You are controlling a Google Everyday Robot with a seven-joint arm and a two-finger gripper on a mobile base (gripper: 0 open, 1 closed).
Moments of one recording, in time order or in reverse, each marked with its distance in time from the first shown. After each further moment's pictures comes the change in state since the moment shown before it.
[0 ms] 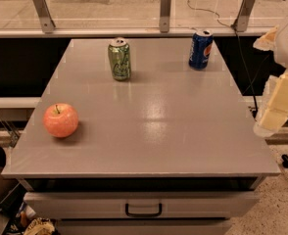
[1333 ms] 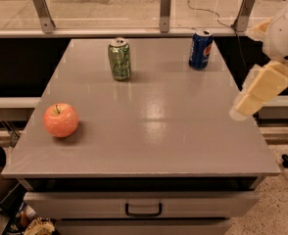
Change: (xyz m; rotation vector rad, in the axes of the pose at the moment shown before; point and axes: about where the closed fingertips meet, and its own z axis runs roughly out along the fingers) arm -0.028 -0.024 0.008 0.083 -0.175 0.069
